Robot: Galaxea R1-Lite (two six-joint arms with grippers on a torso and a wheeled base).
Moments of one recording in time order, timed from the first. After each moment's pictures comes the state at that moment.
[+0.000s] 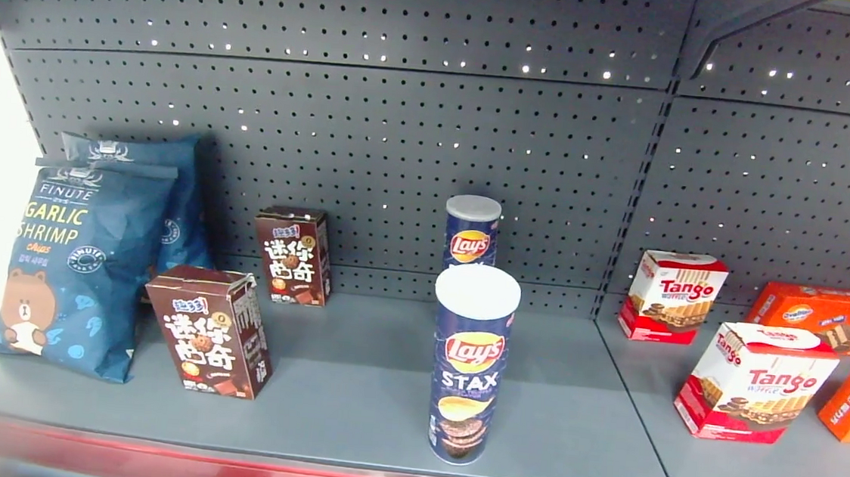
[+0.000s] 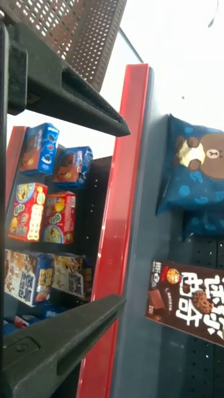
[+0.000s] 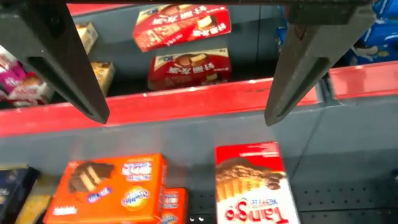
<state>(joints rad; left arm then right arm) 0.00 0.00 -0.03 0.03 0.20 0.01 0.00 0.00 -0.03 0.02 -0.21 0.00</state>
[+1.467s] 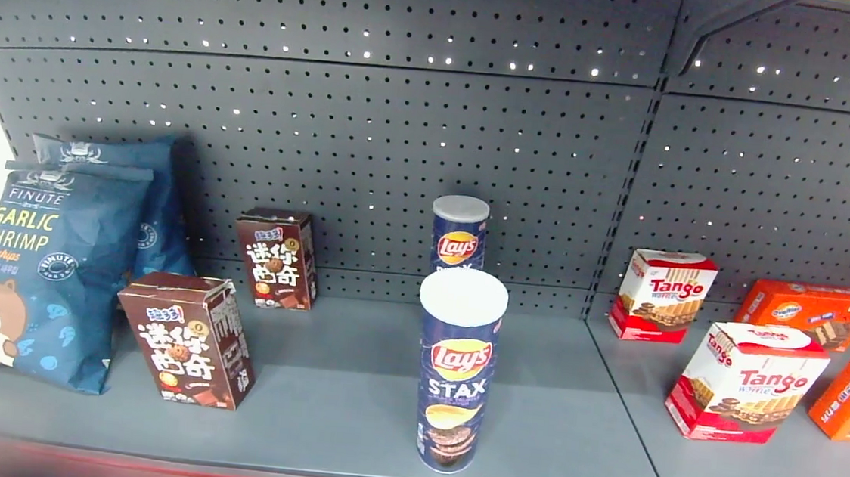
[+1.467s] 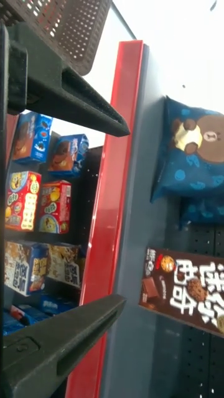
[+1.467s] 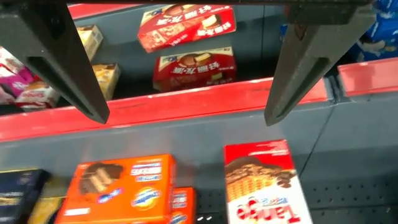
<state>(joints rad) 0.00 0.00 -0.03 0.03 0.20 -0.02 0.00 0.00 -0.03 0.02 -0.20 0.00</state>
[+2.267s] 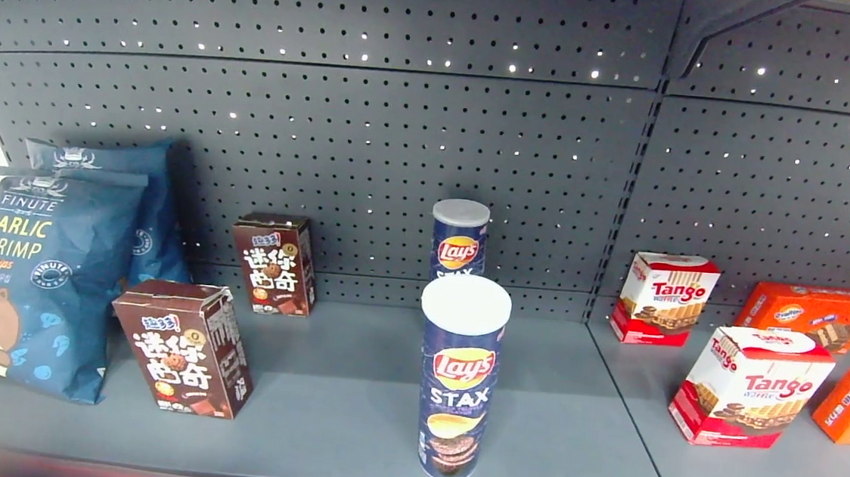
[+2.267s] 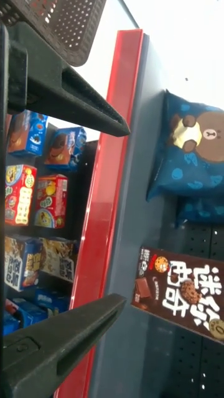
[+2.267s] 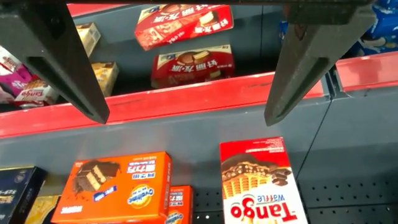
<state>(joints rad) 0.00 0.00 -0.03 0.03 0.20 -0.05 0.00 0.00 -0.03 0.02 -0.20 0.00</state>
